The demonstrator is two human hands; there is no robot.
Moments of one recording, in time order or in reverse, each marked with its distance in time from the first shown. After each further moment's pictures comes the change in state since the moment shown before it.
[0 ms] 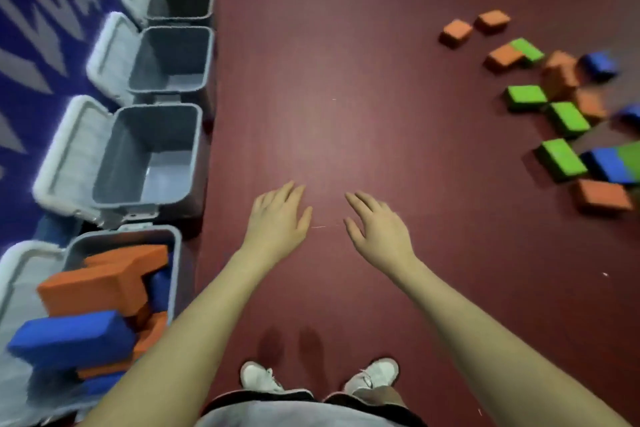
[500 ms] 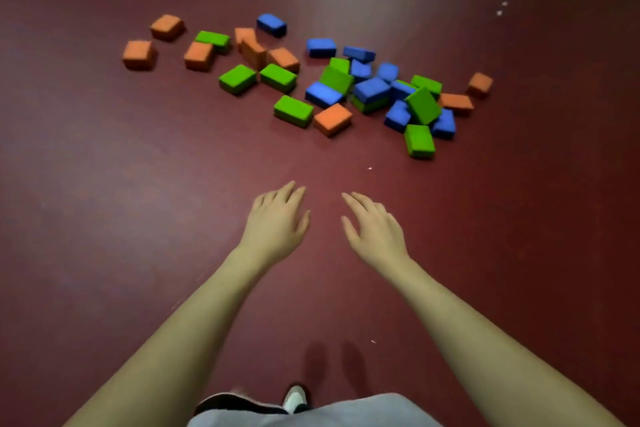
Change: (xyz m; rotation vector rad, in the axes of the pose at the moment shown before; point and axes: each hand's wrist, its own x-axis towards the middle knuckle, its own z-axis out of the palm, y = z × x) left_hand 0.071 0.487 0.157 0.124 -0.234 0.939; right_hand -0.236 0.374 -0.149 -0.019 0.407 0.845
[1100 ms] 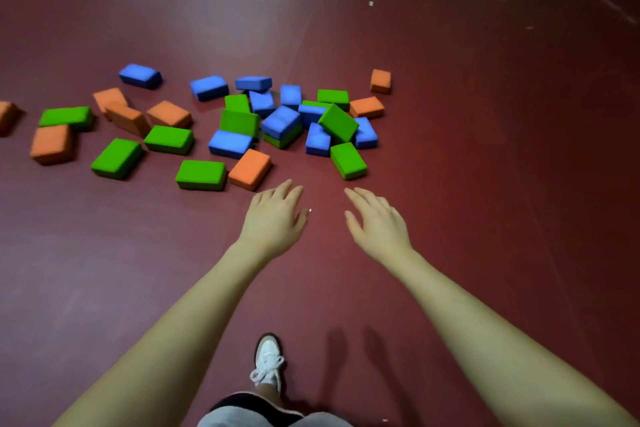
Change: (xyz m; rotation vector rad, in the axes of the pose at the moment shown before) left_hand 0.360 0.076 0.007 0.049 -0.088 0.373; right_hand 0.234 0.173 -0.060 -0.056 0.132 0.400
